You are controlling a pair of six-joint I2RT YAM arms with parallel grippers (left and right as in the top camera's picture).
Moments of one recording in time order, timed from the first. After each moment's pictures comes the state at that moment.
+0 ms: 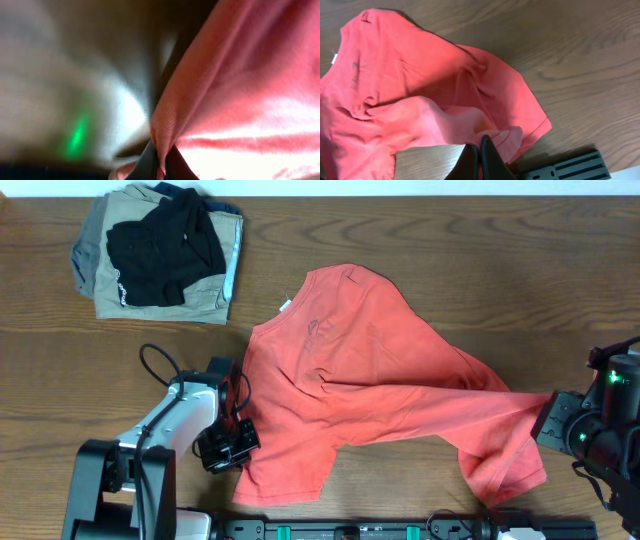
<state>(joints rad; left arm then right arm) -0.15 1.55 0.68 -1.03 0.23 -0.50 0.02 0.94 1.51 -1.56 0.09 0.38</state>
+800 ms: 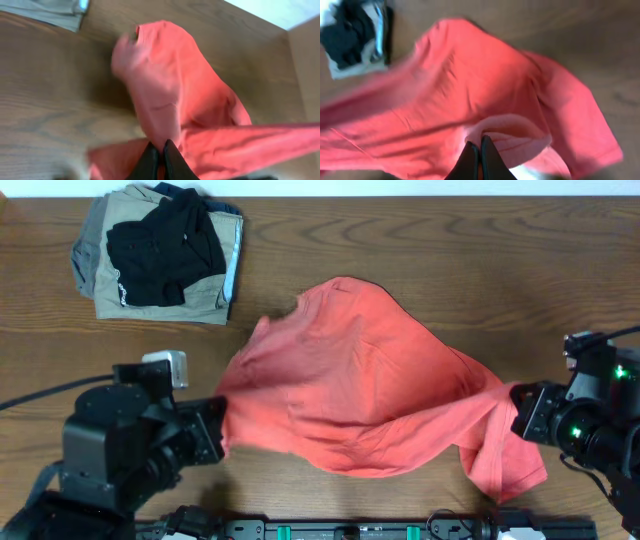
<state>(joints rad) -0.28 0.81 1.34 -1.29 0.16 -0.53 0.02 0.95 1.51 -1.43 -0.22 0.35</state>
